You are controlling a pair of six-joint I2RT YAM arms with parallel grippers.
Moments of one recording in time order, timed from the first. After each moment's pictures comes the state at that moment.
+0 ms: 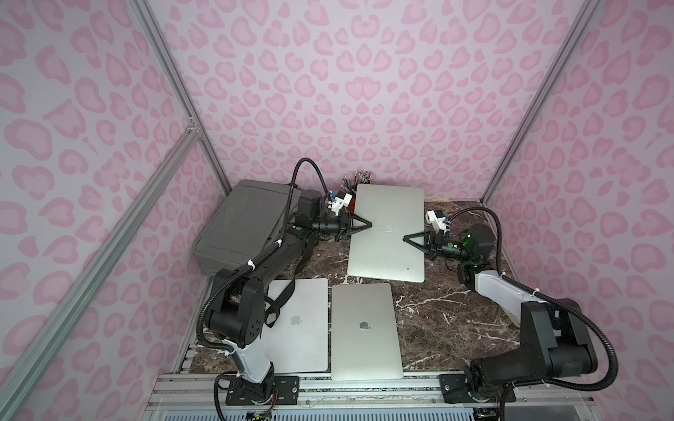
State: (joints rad) left arm -0.39 1.75 1.38 0.01 1.08 -0.94; right arm 0.09 1.48 0.76 0.78 -1.21 1.35
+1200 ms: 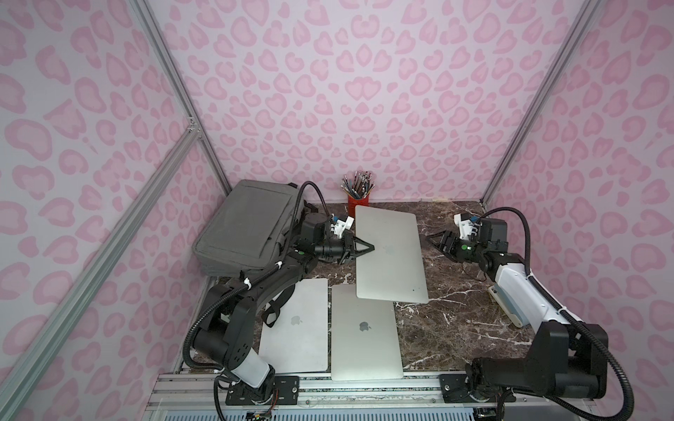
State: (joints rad) left arm -0.49 1.59 1.03 0.18 0.92 -1.10; right arm -0.07 1.34 0.95 -0.31 -0.68 0.52
